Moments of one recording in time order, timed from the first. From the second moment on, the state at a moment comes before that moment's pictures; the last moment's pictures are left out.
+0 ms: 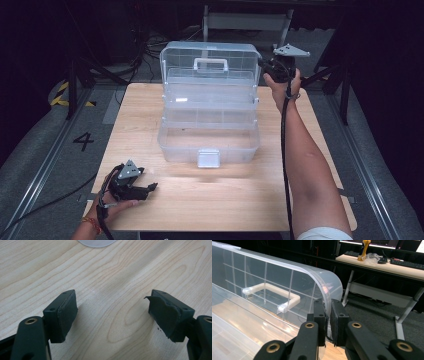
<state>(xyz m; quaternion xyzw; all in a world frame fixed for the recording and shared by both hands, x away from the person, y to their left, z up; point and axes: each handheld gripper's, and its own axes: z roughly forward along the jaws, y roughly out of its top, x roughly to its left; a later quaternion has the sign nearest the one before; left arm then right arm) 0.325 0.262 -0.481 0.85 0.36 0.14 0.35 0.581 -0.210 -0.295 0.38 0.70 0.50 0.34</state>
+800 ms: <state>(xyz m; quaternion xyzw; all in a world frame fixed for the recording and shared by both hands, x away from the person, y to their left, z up) 0.325 0.262 -0.482 0.85 0.36 0.14 0.35 0.600 -0.206 -0.297 0.40 0.70 0.49 0.34</state>
